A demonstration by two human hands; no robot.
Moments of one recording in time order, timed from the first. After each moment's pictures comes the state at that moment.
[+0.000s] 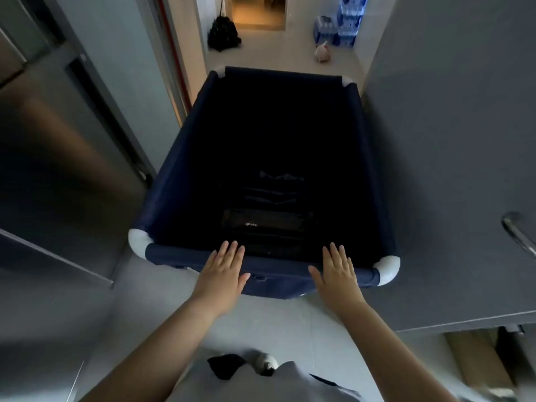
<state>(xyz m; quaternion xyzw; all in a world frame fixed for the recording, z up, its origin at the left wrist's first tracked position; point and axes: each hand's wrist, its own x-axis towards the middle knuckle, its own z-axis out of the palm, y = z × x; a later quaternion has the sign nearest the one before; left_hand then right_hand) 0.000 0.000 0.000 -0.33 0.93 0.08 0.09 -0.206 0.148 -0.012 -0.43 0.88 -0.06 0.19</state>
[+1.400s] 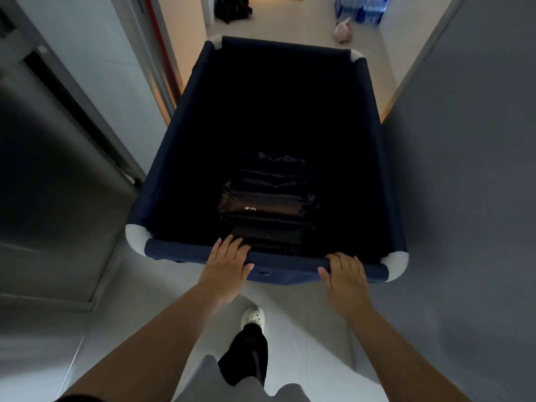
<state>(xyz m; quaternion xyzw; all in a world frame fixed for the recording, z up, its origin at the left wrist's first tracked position) -0.138 -0.175 -0.040 -0.34 0.93 0.09 0.06 -0.346 -0.007 -0.022 -0.44 0.89 -0.07 0.10</state>
